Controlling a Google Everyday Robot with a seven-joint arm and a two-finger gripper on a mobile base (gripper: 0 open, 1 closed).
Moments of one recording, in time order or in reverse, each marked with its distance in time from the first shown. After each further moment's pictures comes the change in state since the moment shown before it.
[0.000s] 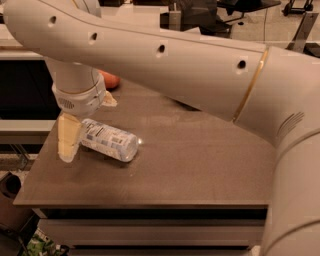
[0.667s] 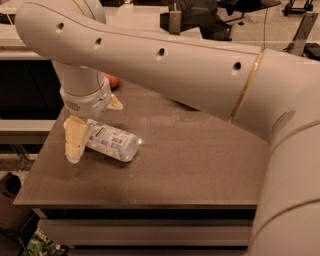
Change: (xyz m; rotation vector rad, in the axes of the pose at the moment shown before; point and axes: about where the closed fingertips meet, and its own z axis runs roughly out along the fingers) arm 0.008 -0.007 0.014 -0.012 0.042 0.029
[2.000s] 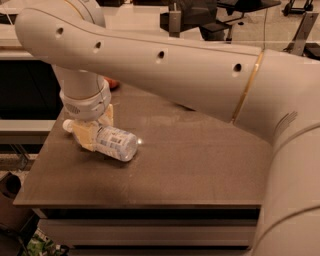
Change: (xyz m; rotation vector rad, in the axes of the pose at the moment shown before) arm 0.000 0.002 0.004 0.008 -0.008 0.011
